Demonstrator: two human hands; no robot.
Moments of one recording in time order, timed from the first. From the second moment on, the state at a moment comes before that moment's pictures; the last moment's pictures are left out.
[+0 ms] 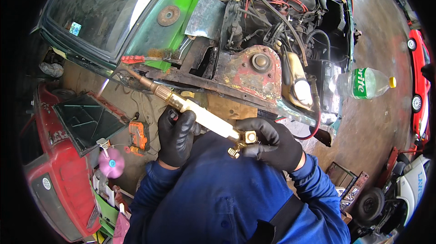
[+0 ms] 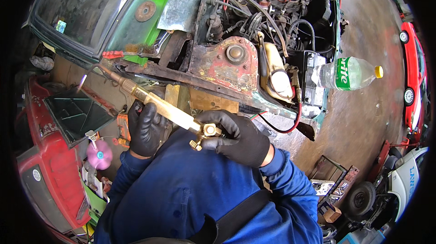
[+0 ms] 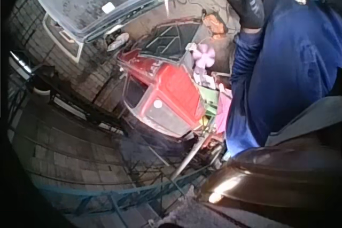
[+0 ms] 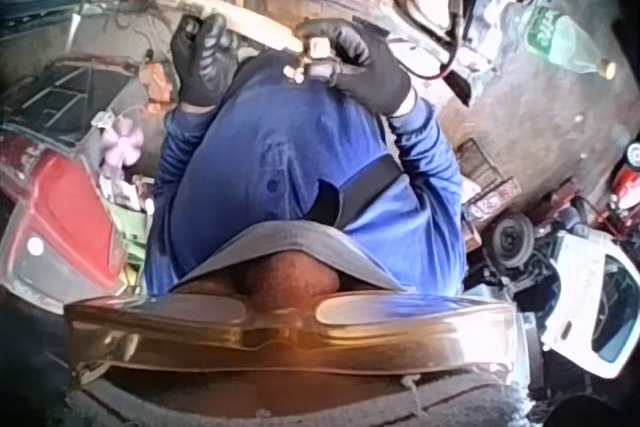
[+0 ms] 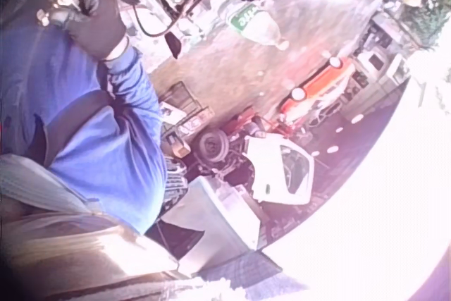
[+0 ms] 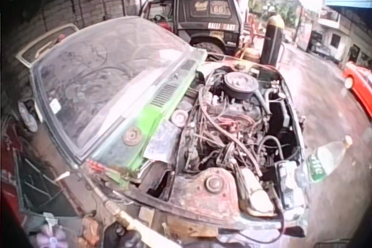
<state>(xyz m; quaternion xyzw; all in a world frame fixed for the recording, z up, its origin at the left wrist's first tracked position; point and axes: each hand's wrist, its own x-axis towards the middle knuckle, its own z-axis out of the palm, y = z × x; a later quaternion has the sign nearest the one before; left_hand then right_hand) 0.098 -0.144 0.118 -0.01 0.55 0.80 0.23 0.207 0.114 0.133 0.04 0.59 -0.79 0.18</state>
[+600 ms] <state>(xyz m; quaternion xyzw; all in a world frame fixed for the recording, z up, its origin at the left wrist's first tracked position) 0.073 -0.030 0.101 0.22 0.74 0.56 0.29 0.288 0.228 0.133 0.33 0.63 -0.70 -0.01</state>
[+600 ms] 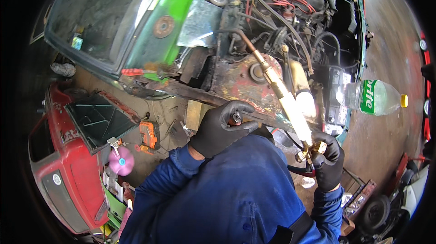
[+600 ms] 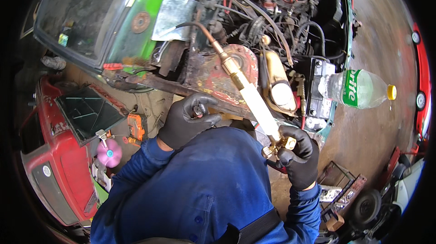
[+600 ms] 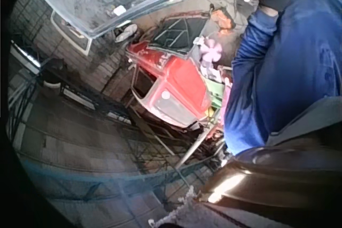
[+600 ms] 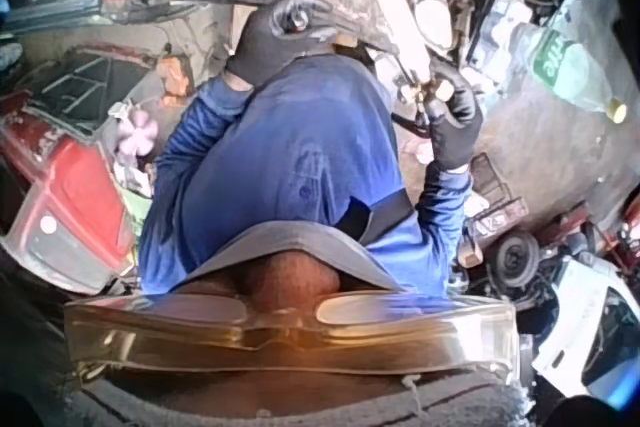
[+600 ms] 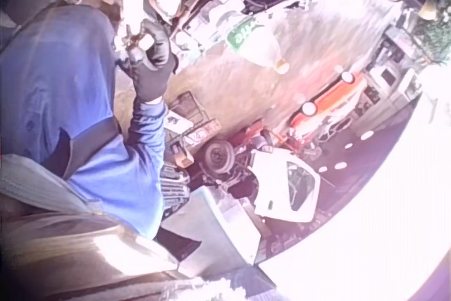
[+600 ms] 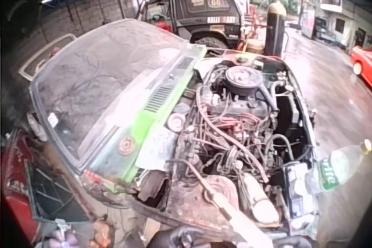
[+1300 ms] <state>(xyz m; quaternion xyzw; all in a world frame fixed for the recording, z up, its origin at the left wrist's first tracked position) 0.015 0.026 -0.013 0.45 0.81 0.37 0.07 0.235 0.255 0.108 0.43 0.58 -0.68 0.12</state>
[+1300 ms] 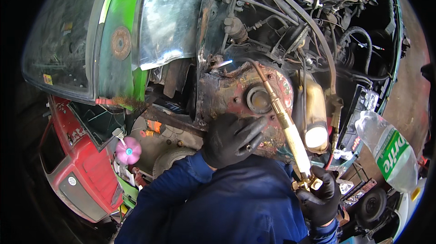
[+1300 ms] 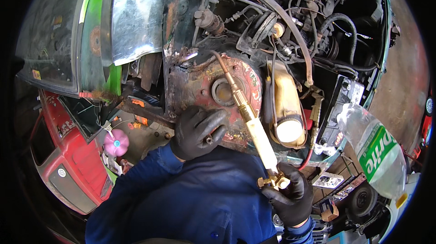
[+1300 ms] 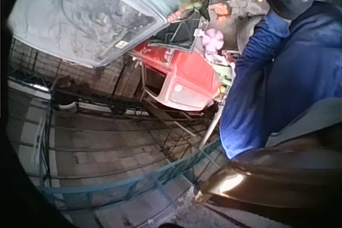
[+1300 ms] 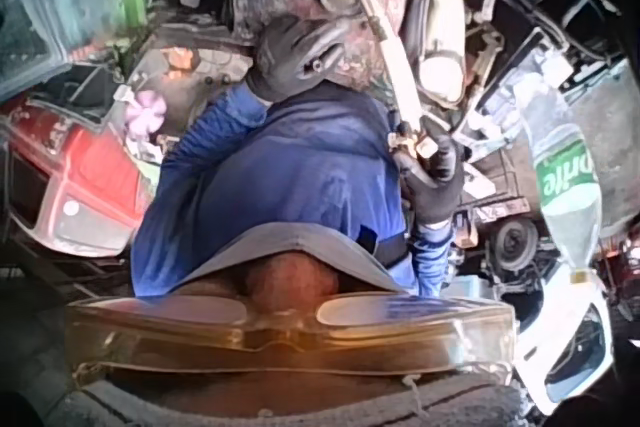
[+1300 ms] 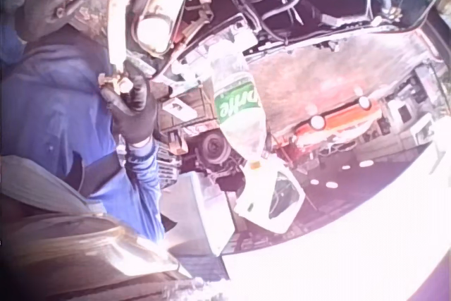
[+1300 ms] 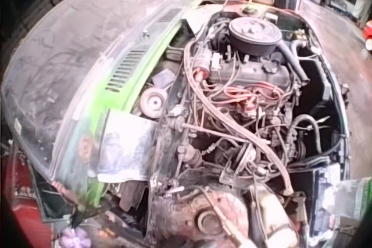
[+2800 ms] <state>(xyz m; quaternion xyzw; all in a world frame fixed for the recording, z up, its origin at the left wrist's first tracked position) 0.010 0.029 -0.011 0.43 0.82 0.35 0.13 0.181 0.286 0.094 0.17 0.83 -0.50 0.18</state>
